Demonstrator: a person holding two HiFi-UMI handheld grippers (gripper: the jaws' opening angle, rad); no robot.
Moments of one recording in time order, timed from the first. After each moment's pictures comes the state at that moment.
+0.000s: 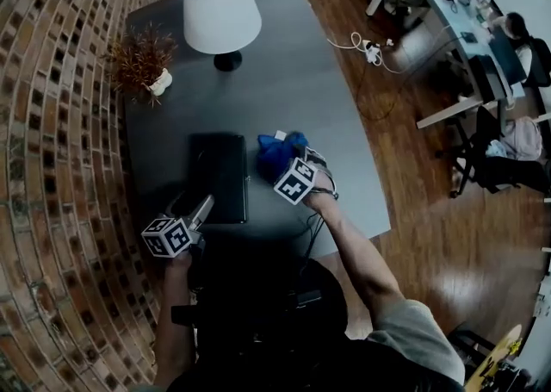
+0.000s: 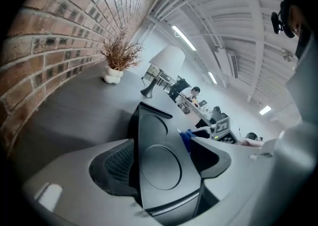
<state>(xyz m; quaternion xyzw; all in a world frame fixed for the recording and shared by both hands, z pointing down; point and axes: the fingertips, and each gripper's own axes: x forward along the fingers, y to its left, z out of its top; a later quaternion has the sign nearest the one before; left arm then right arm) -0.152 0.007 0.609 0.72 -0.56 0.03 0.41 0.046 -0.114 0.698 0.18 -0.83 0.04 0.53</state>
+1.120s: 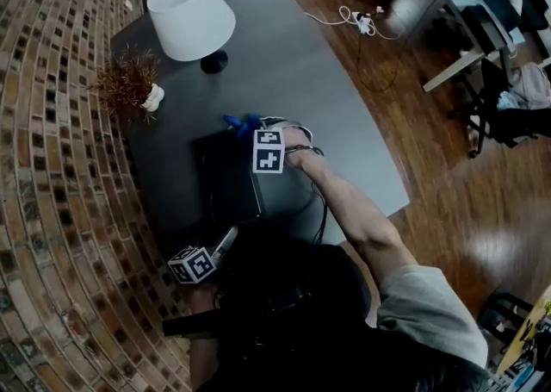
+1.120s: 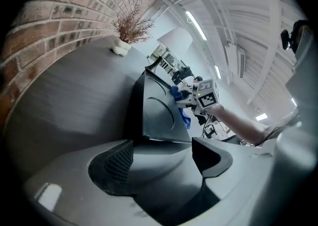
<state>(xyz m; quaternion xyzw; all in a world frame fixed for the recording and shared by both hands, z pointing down) -0.112 0.085 0.645 0.69 -0.50 0.05 0.52 -0.047 -0.144 0.682 0.02 -0.85 -0.10 0.52</state>
